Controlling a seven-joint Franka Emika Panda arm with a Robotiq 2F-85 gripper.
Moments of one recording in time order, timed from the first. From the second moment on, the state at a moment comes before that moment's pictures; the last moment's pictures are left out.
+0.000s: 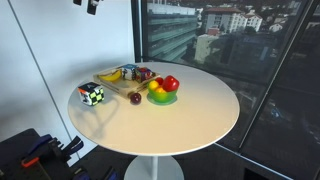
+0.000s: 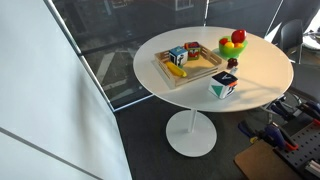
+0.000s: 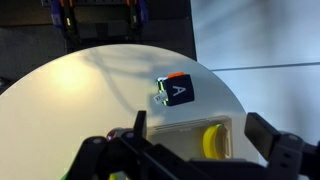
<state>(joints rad) 0.00 -0.28 -0.08 -1.99 0.26 1.46 0.05</state>
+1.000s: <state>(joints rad) 0.00 -0.11 -0.01 -1.99 0.21 1.64 0.15</state>
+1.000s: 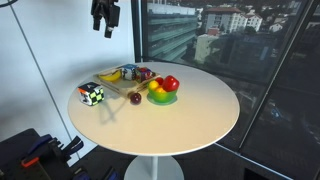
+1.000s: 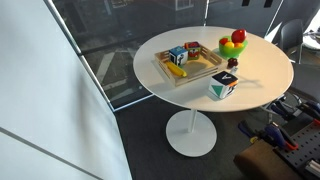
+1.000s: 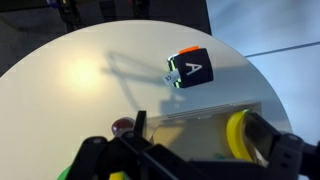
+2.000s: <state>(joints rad) 0.00 0.03 -0.01 -2.01 0.02 1.72 0.28</state>
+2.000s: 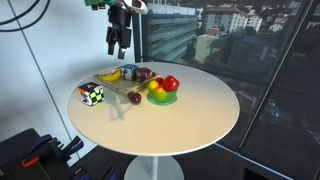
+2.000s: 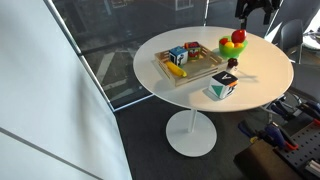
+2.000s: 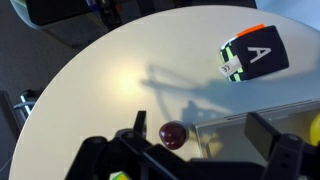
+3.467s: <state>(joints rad) -0.02 0.00 -0.03 -2.15 -0.01 2.05 0.25</state>
